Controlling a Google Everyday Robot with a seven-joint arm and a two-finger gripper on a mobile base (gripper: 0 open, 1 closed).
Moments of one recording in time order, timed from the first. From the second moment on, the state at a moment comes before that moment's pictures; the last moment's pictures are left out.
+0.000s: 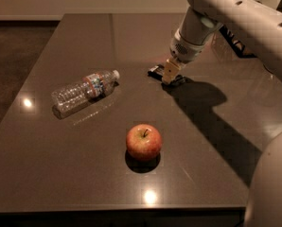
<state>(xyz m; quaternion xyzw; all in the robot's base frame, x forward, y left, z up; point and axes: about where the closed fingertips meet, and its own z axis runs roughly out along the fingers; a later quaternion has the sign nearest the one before) 0.649 -0.122 0.844 -0.43 0.89 0.07 0.14</state>
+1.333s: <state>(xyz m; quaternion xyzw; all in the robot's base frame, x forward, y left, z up) 0.527 -0.122 0.894 -0.56 0.81 0.08 0.14</state>
